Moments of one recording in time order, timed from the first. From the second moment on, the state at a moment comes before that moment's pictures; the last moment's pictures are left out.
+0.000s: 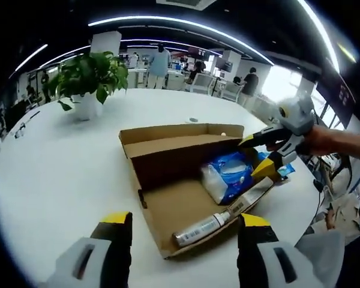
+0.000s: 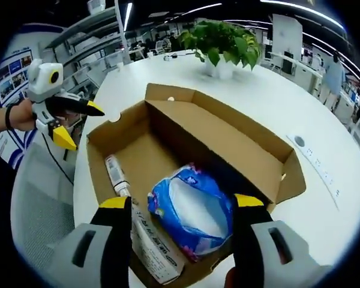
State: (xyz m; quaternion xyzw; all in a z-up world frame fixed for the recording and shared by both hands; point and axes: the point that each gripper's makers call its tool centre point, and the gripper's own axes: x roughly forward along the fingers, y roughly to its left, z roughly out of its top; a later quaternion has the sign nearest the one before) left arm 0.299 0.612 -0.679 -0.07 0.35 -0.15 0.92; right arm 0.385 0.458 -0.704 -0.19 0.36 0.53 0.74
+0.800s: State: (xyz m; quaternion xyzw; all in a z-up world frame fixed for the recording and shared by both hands) left arm 0.294 0.636 -0.664 -0.11 0.30 -0.15 0.93; right arm 0.388 0.465 -0.745 -0.33 0.38 0.56 0.66
